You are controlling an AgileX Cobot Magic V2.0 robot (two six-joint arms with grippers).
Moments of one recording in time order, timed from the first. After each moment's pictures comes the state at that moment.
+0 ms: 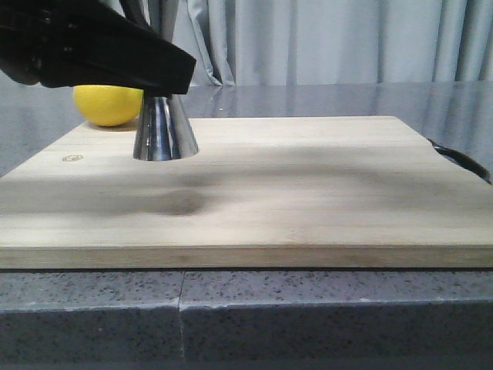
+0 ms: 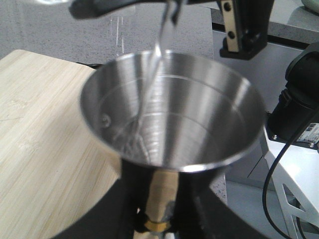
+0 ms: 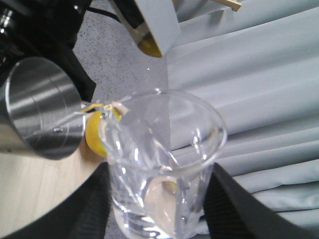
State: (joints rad) left arm -0.29 1.48 -0.83 -1.48 1.15 1.91; right arm 0.65 1.28 -0.98 -1.58 -0.30 0.29
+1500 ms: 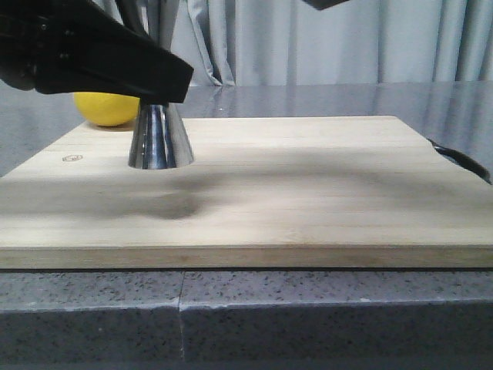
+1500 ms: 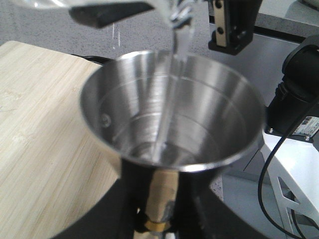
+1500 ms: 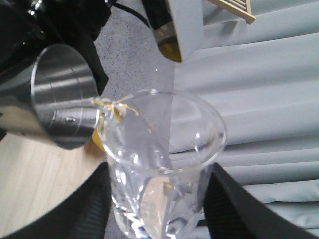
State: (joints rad) left arm -0.29 1.48 -0.83 -1.46 1.15 1.89; right arm 0.65 1.28 -0.98 -1.70 -0.32 0.29
